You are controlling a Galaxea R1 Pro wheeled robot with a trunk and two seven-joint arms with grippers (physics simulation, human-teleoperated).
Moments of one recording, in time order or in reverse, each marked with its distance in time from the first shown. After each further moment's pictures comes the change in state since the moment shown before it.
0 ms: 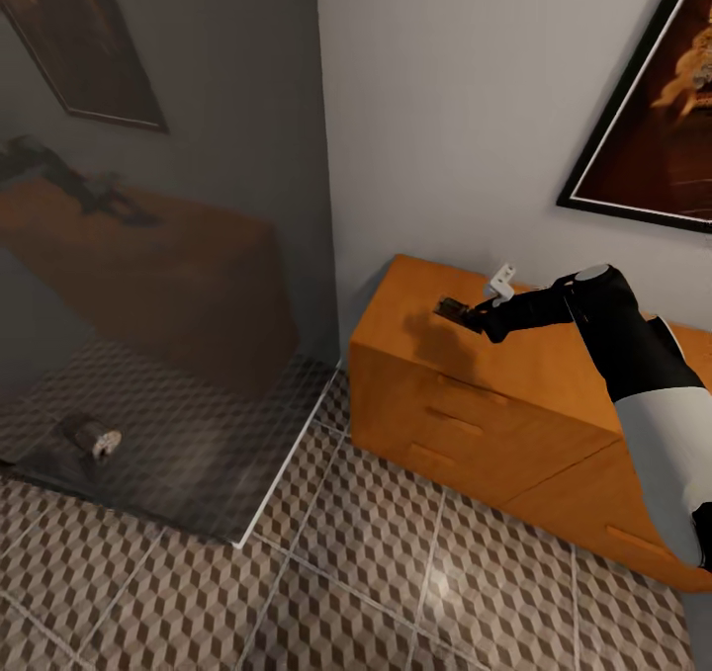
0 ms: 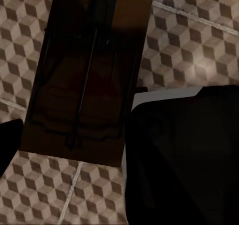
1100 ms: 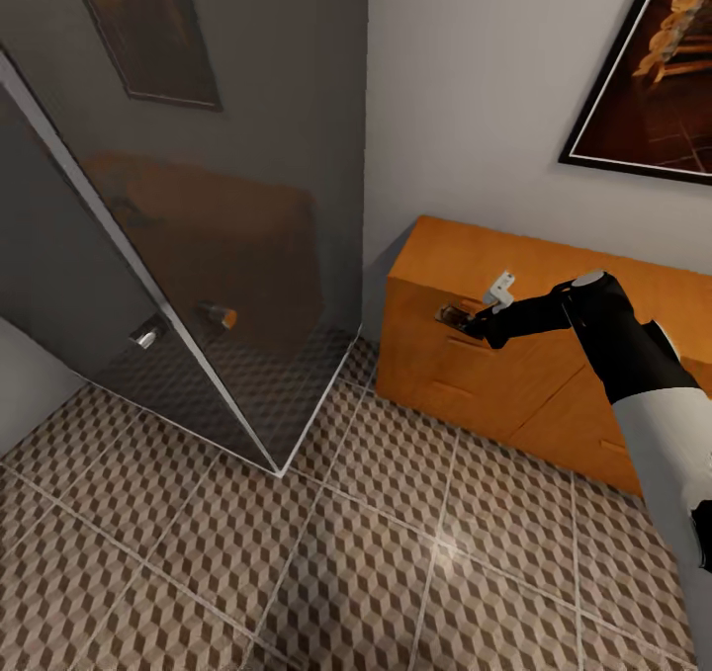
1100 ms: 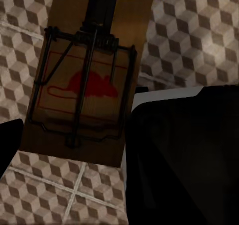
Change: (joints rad) left arm 0.000 0.001 0.000 0.000 0.000 0.000 0.000; right arm 0.001 -0.001 0.004 0.053 -0.001 -0.011 -0.007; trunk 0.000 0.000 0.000
